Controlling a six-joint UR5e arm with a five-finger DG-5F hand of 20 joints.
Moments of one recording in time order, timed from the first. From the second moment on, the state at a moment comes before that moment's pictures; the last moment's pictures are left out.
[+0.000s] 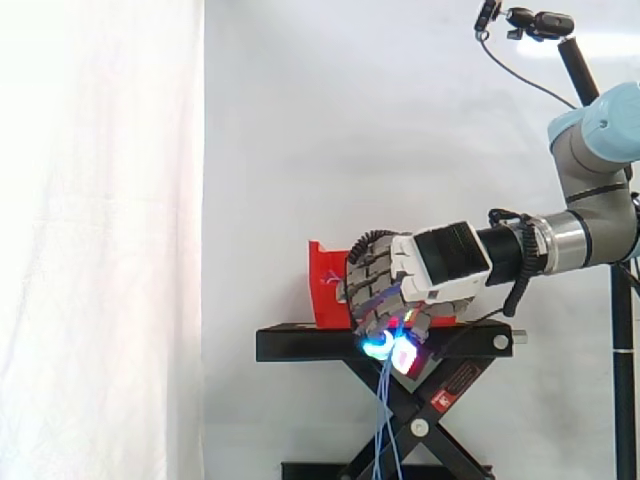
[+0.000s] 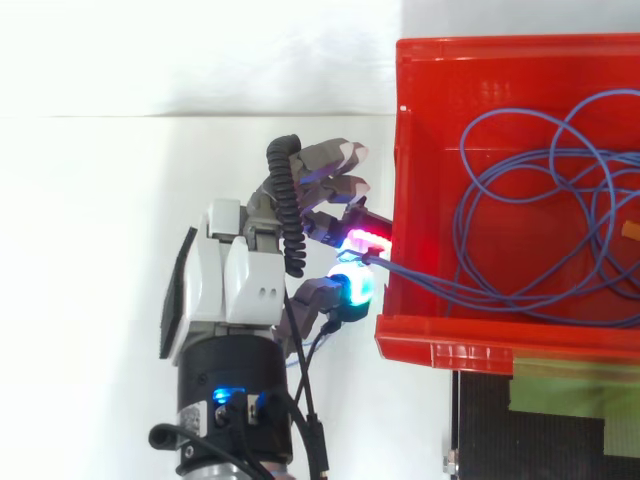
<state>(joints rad) -0.15 -2.22 -1.14 -3.12 -1.86 -2.66</state>
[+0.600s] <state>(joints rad) -0.08 -2.17 -1.14 -3.12 -1.86 -2.22</state>
